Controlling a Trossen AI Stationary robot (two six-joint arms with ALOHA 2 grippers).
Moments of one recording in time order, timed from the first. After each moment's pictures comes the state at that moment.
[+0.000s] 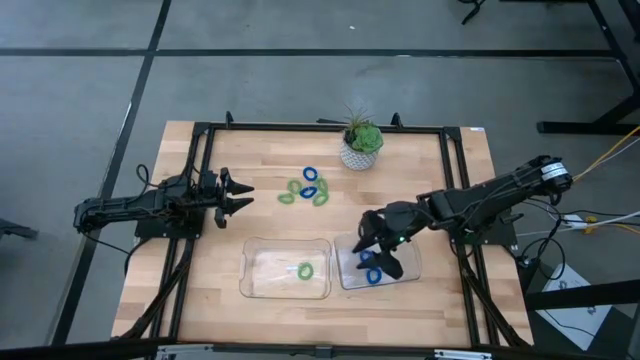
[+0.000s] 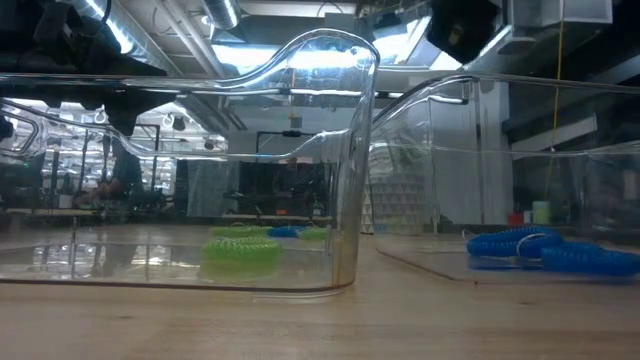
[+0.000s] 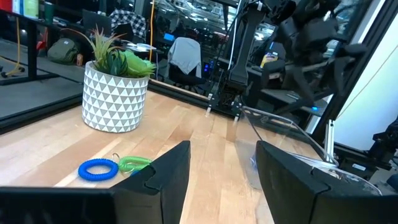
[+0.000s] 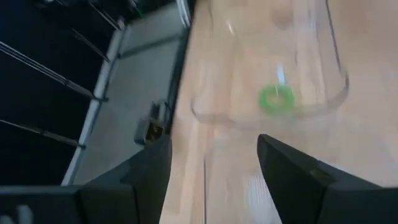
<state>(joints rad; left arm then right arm) 0.14 0.00 0.01 0.03 -0.01 -0.31 0.28 1.29 0.96 -0.21 -0.21 0.46</state>
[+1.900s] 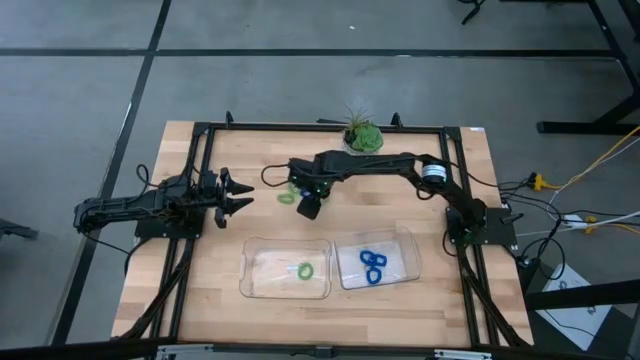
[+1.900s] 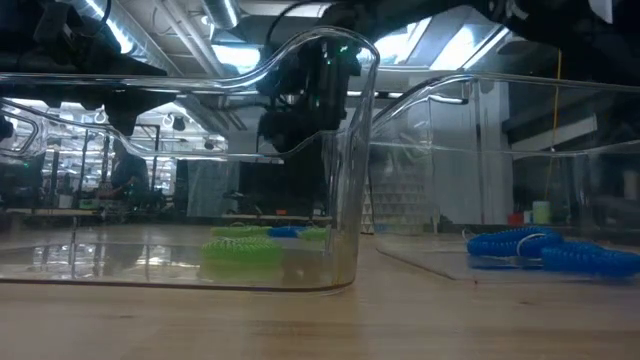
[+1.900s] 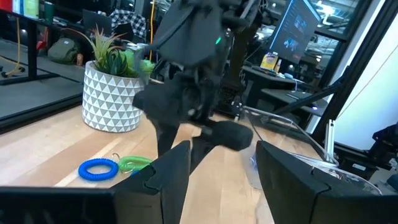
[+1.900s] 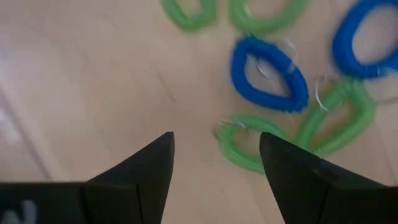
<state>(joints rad) 0.14 0.00 0.01 0.03 -0.01 -0.31 -0.16 2.27 1.97 -0.98 -0.04 0.28</state>
